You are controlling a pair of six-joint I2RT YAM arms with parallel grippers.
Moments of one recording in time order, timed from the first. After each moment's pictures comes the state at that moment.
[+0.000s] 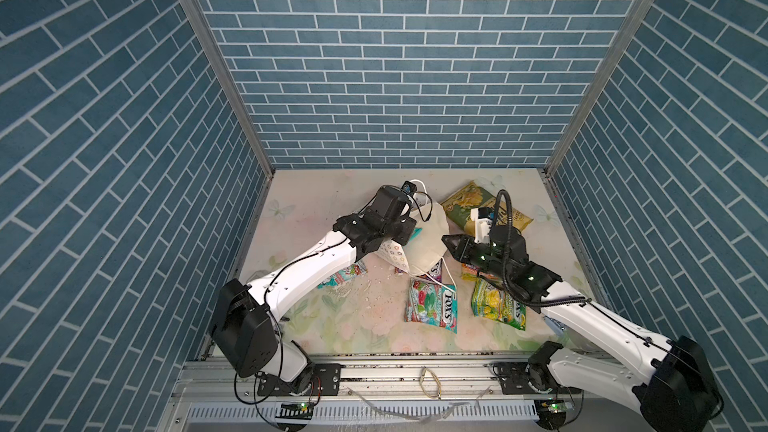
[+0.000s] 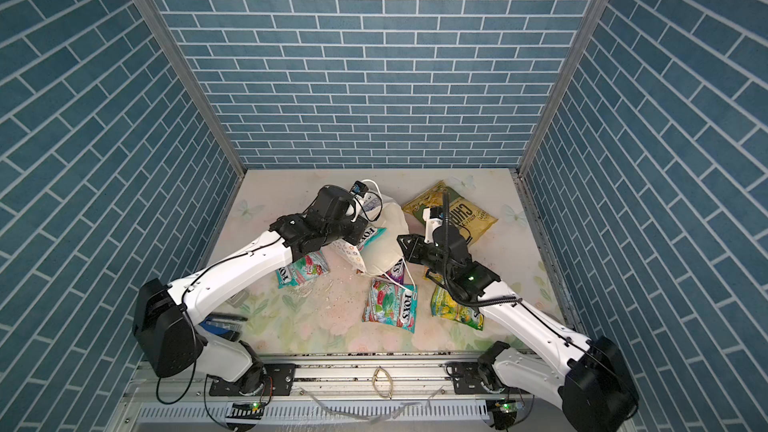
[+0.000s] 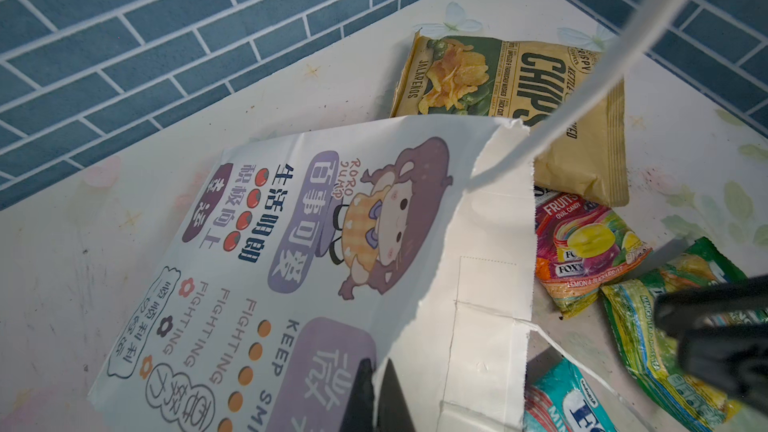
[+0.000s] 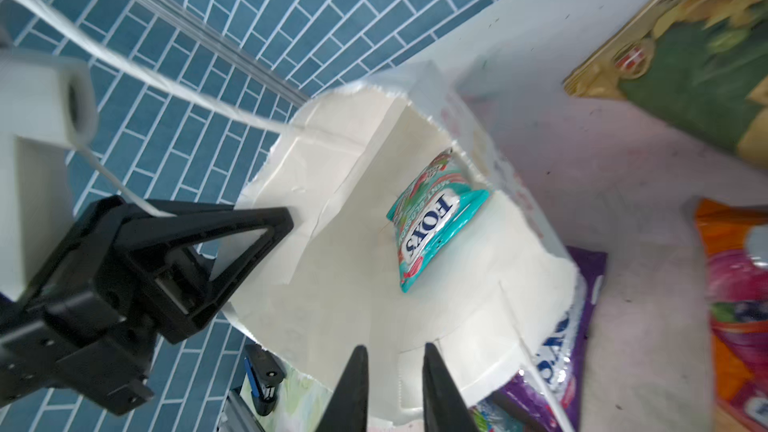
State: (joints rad) left arm -0.73 1.50 1.30 -0.50 -0.12 -0.10; right arm 0.72 1.12 0.69 0.06 -0.13 0.84
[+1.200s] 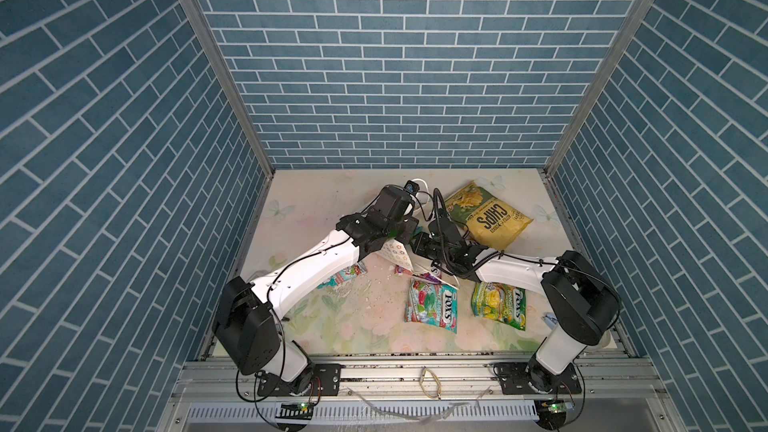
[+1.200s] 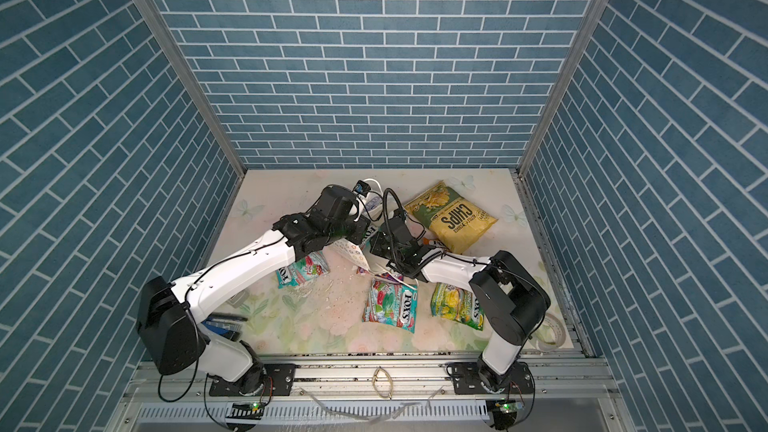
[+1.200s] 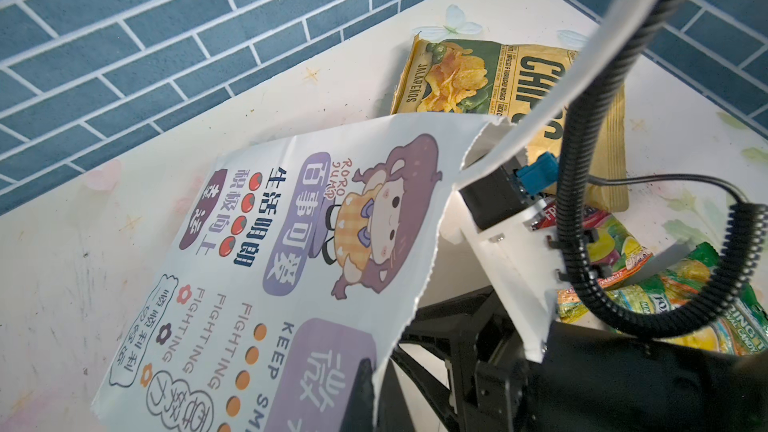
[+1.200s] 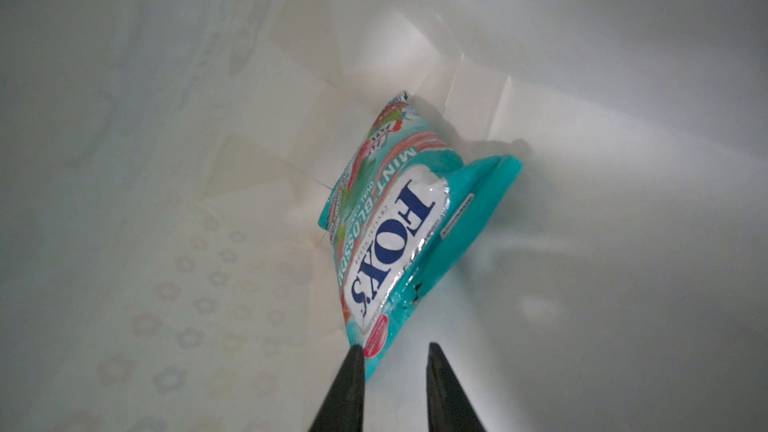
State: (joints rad) left arm -0.74 1.51 1.32 -0.51 -0.13 -0.11; right arm 0.82 1.70 0.94 0.15 0.01 0.94
